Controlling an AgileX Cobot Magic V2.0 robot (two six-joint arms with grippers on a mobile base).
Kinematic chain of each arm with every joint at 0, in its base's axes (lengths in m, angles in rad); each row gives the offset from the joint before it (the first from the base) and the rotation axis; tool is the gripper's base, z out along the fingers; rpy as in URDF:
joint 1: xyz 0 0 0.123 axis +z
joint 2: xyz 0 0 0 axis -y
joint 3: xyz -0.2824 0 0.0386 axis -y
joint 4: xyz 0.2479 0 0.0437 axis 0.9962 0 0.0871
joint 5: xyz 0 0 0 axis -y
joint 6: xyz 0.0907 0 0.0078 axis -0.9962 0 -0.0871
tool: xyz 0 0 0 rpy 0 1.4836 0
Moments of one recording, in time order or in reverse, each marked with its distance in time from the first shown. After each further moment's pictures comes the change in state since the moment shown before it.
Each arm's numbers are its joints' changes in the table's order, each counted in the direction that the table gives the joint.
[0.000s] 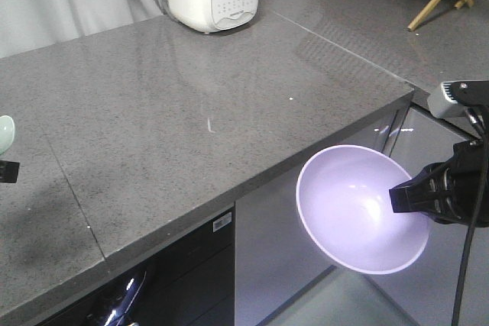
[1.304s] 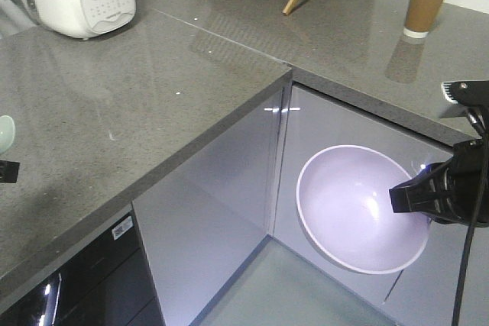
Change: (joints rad) left arm 0.000 0.000 0.000 0.000 0.000 -0.001; right arm 0.000 0.000 0.000 0.000 0.000 0.000
